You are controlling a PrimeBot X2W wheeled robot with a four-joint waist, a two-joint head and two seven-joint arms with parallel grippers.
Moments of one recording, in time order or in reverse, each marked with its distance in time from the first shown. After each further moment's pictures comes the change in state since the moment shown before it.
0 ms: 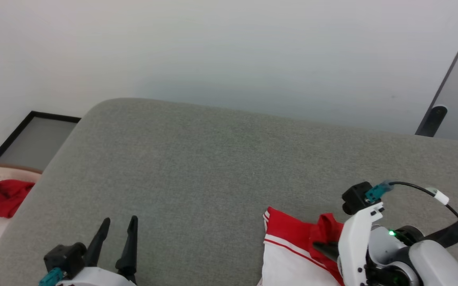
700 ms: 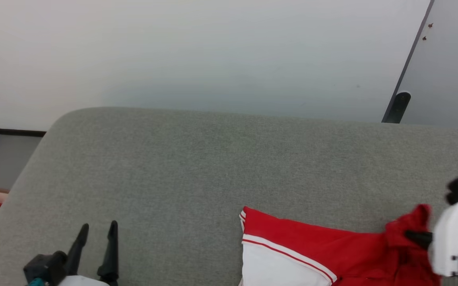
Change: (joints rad) left arm 0.052 0.005 0.092 -0.047 0.055 0.001 0.000; right arm 0.080 -0.231 -0.259 0.004 0.072 0.000 0.016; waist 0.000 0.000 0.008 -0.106
